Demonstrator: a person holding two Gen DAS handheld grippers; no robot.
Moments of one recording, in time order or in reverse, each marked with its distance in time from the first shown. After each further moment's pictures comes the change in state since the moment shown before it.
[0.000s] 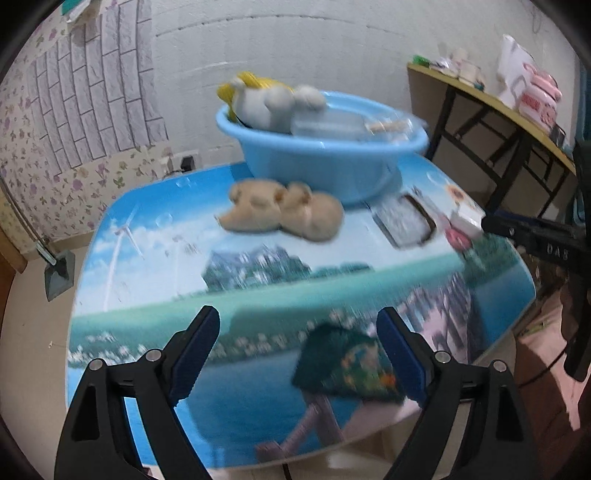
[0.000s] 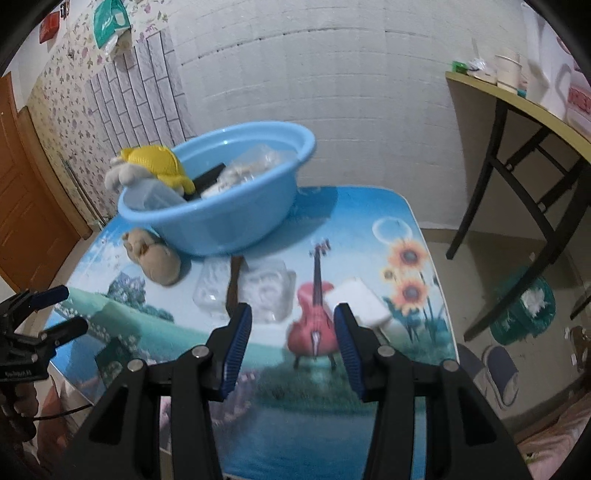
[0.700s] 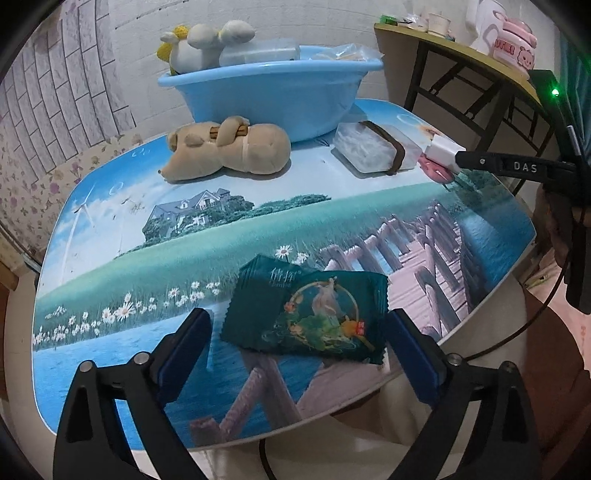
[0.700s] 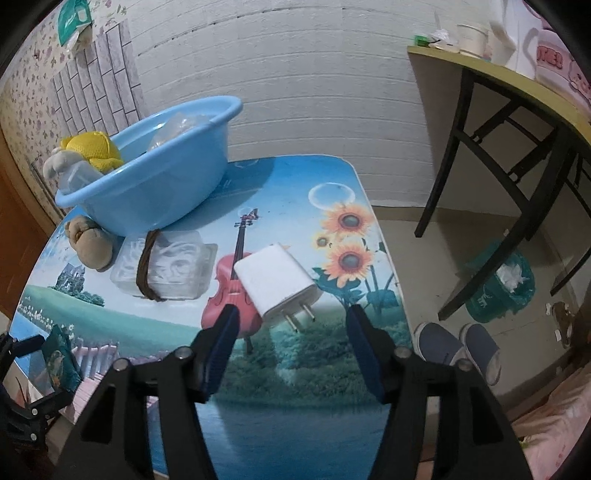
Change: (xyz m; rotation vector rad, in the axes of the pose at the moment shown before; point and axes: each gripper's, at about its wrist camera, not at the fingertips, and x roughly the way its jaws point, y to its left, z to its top) left arm 0.028 -0.031 -0.032 0.097 0.081 -0.037; right arm 0.028 -0.045 -0.008 0.035 0.044 -0.098
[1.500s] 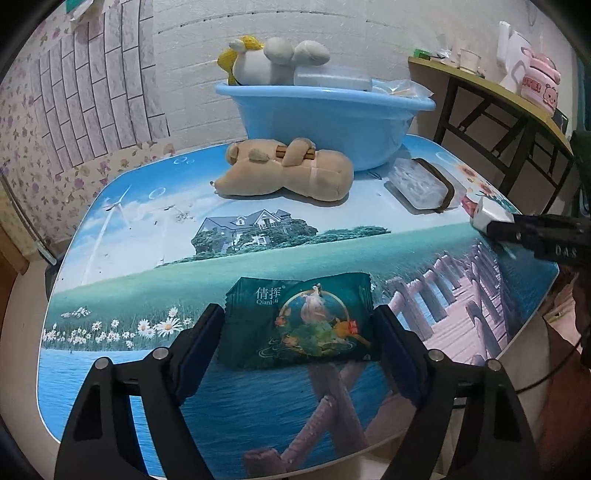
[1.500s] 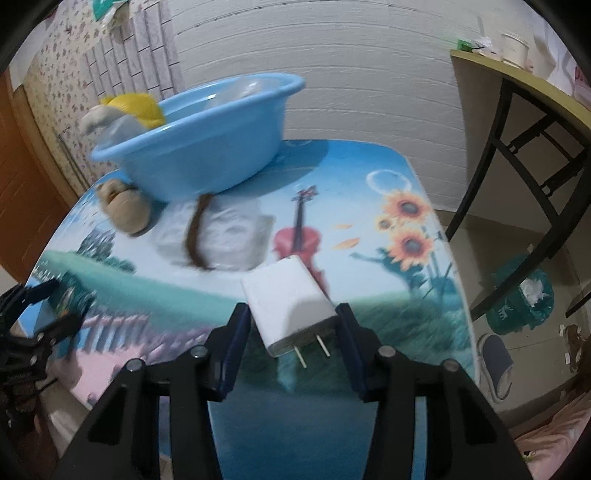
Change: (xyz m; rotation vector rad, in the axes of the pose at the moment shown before) left arm 0.001 0.036 -0.002 -0.091 -0.123 0.066; right arm -0.001 0.042 -0.023 -0.092 0.026 0.099
